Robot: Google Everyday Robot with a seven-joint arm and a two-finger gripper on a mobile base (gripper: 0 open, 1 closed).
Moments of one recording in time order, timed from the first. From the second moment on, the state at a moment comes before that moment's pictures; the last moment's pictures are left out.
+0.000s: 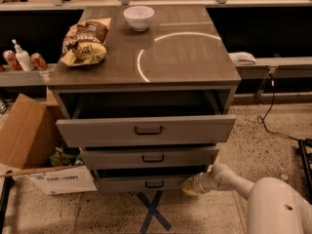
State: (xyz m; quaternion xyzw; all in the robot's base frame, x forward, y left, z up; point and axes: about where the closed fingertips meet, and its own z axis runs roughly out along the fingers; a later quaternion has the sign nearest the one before) arm 0.588 -0.164 0.163 -0.58 0.75 0.19 0.26
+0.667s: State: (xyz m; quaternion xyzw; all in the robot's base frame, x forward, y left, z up) arm 0.557 -0.160 0.166 -0.58 0.74 0.20 0.26
